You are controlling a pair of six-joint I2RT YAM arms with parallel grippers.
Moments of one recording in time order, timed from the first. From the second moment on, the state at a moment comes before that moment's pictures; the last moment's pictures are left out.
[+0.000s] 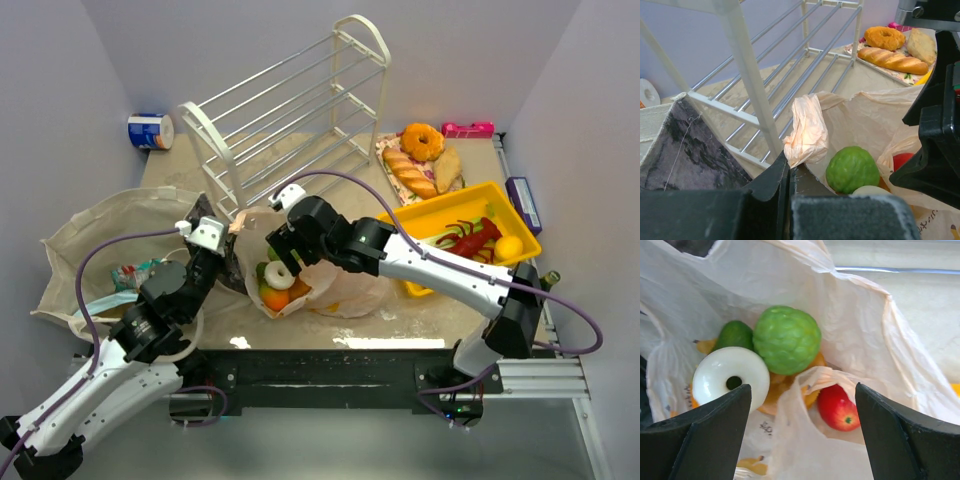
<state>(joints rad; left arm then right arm) -0.75 0.48 0.64 -0.18 -0.42 0.06 1.08 1.58 1.47 -0.60 0.30 0.21</state>
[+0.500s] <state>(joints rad) -0.75 0.48 0.64 -0.18 -0.42 0.06 1.09 1.73 1.52 -0.75 0.26 0.09</state>
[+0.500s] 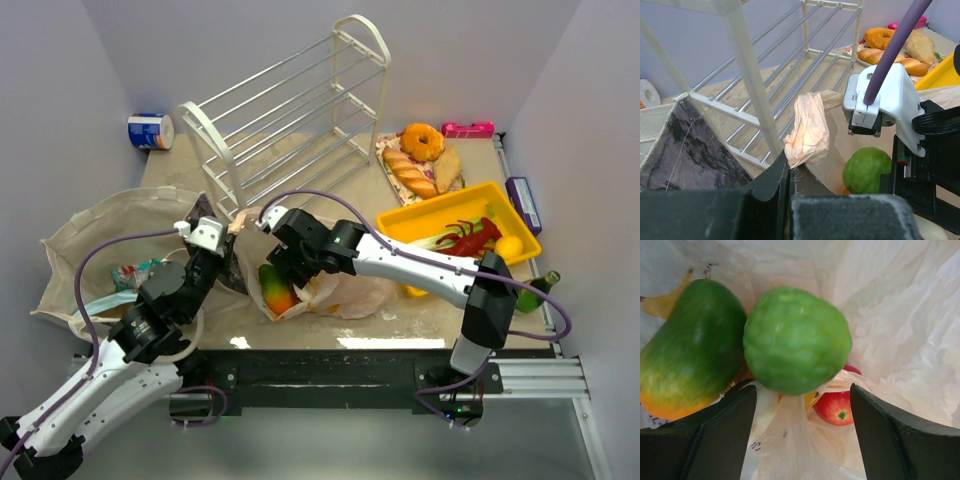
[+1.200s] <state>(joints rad) -0.75 0.48 0.64 -0.18 -0.42 0.06 1.09 1.57 1.48 -0.84 0.26 0.12</state>
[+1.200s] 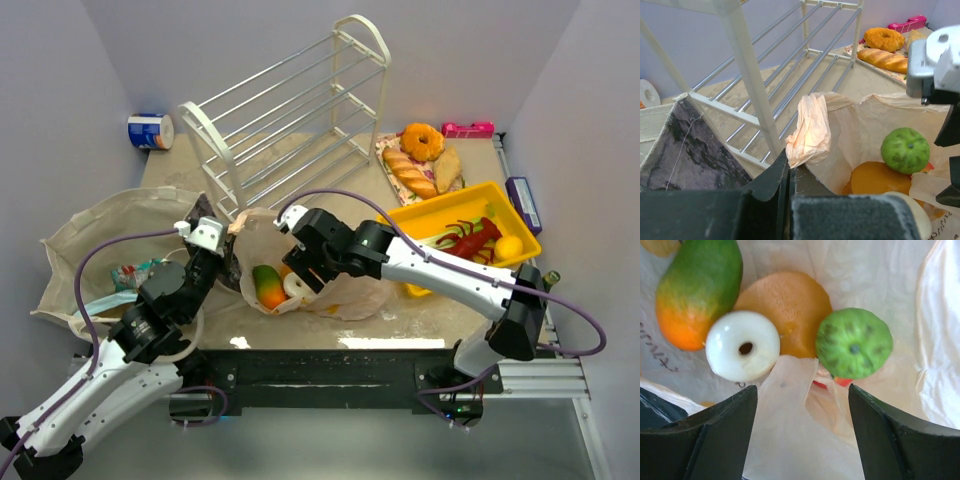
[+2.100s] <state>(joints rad) -0.75 0.49 0.74 -0.19 -0.42 0.03 1.09 1.53 1.66 -0.92 0.37 0.18</state>
